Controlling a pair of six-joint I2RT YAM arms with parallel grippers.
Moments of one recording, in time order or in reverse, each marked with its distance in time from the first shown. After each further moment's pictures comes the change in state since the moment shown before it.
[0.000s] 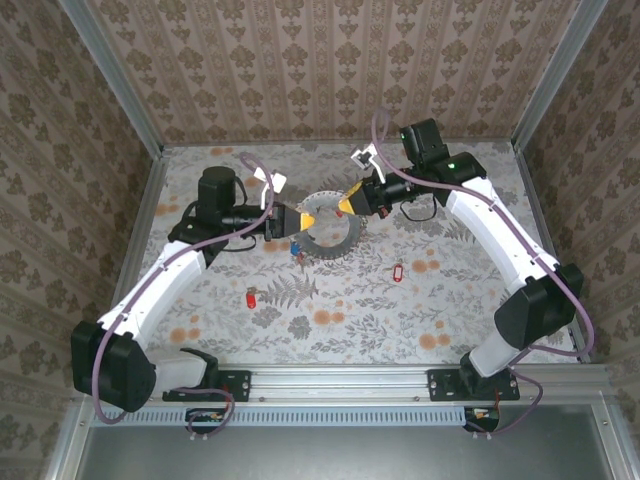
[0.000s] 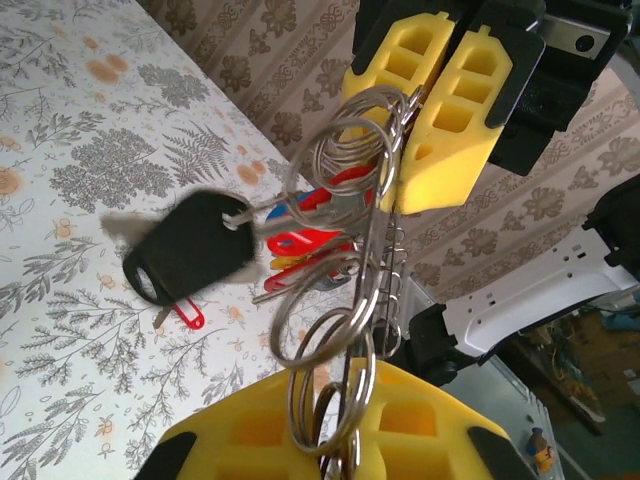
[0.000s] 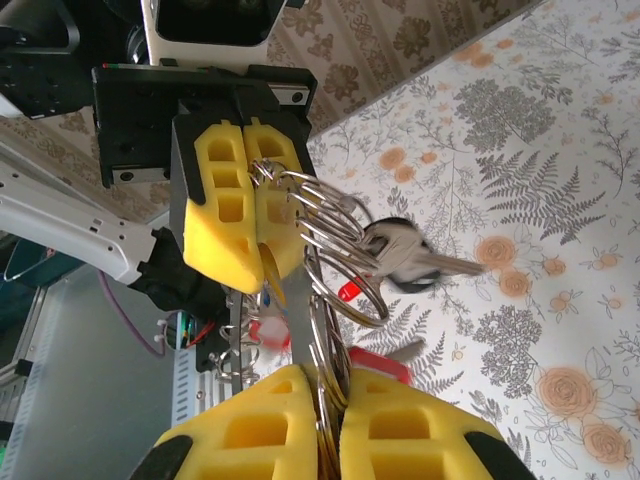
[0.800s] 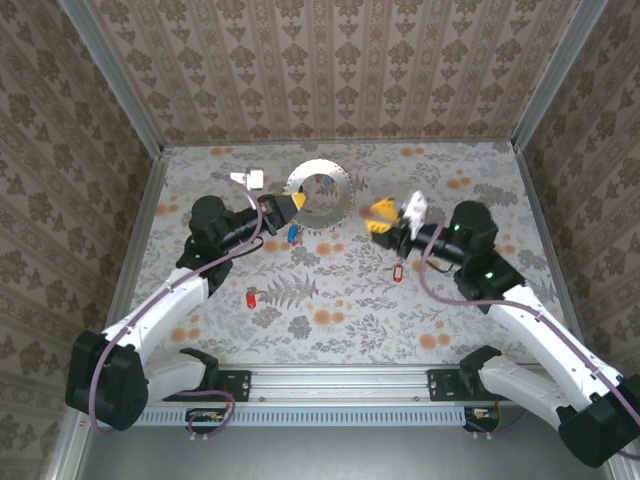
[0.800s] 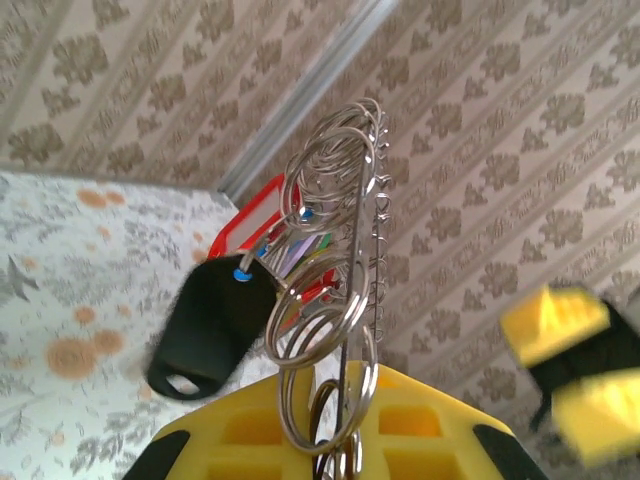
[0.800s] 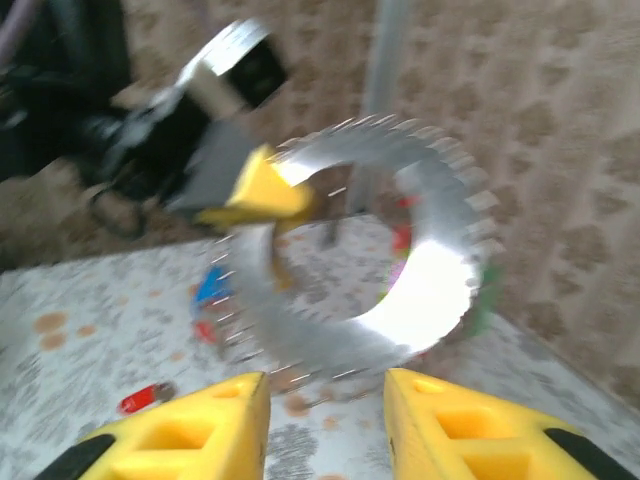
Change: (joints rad) left arm -0.035 -0.097 -0.298 0.698 -0.428 -0.370; right arm 0.115 -0.675 -0.864 0.954 0.453 0.014
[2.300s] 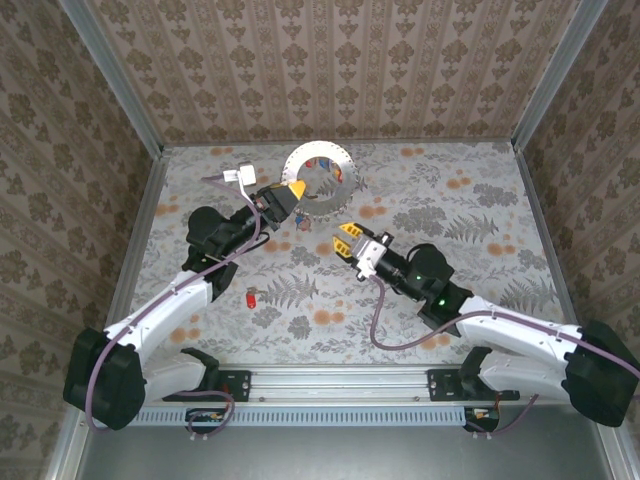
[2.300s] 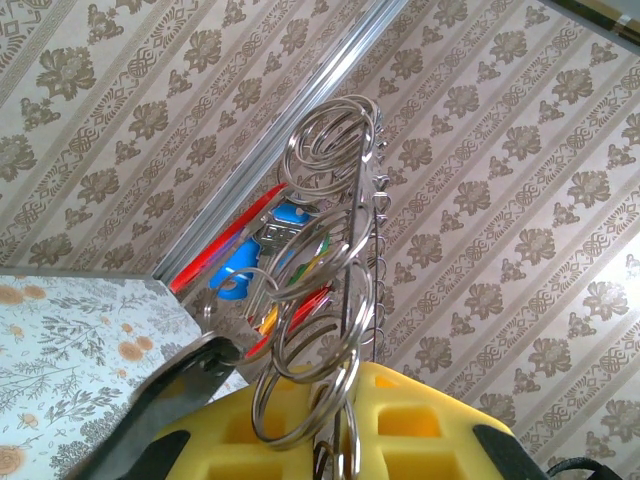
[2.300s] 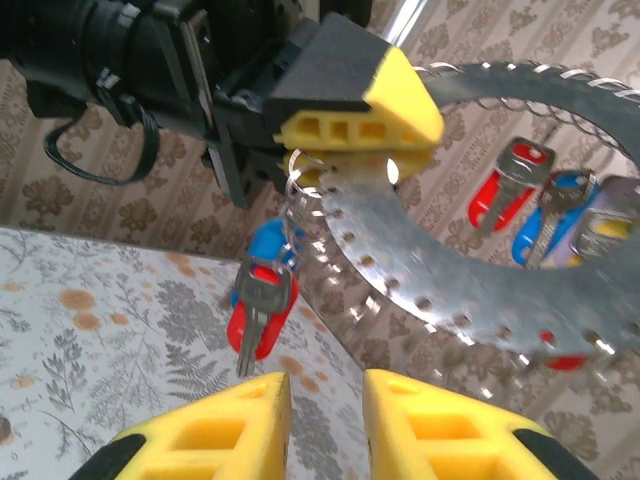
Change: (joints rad) left arm -0.065 0.002 -0.022 0.266 -0.093 -0.138; right arm 0.338 0.130 -0.250 0.594 0.499 -0.317
